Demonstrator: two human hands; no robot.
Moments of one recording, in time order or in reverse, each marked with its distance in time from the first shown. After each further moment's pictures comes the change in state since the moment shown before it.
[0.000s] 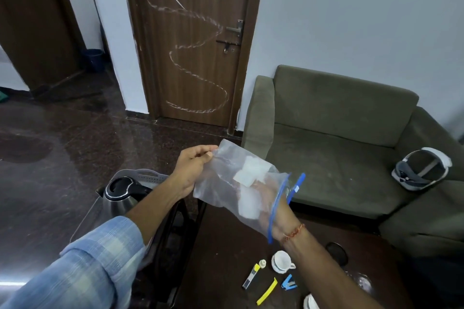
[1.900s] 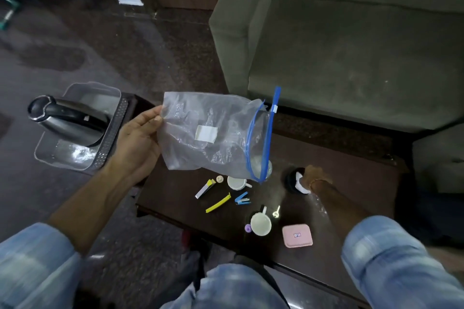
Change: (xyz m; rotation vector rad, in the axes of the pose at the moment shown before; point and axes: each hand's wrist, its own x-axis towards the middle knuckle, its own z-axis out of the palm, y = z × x) left_hand -0.008 -0.119 0.229 -0.141 0.360 -0.235; right_hand 0.142 0.027 -0.513 -1.598 0.136 0.619
